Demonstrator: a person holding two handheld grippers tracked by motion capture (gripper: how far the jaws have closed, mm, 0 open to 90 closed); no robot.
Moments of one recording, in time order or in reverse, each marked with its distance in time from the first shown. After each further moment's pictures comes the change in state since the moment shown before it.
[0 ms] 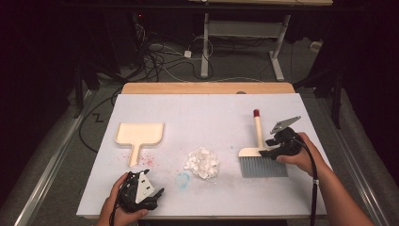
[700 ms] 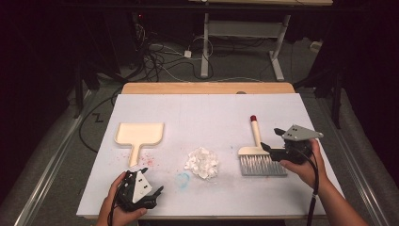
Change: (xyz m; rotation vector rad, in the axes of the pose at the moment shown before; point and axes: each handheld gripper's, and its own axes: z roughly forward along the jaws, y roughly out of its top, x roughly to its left) left arm 0.005 0.001 -0.006 -0.046 0.014 -0.040; right arm 0.042 -0.019 -0.036 -0.413 -0.292 -0.005
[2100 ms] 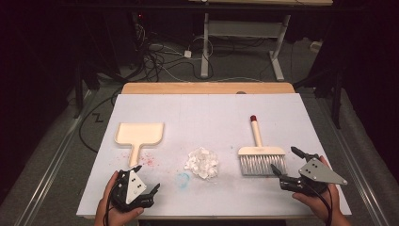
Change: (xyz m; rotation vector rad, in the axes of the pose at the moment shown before) left arm 0.003 -0.002 -0.010 -0.048 0.061 -0.035; right arm 0.041 -0.049 -0.052 -0.179 -0.126 -0.032
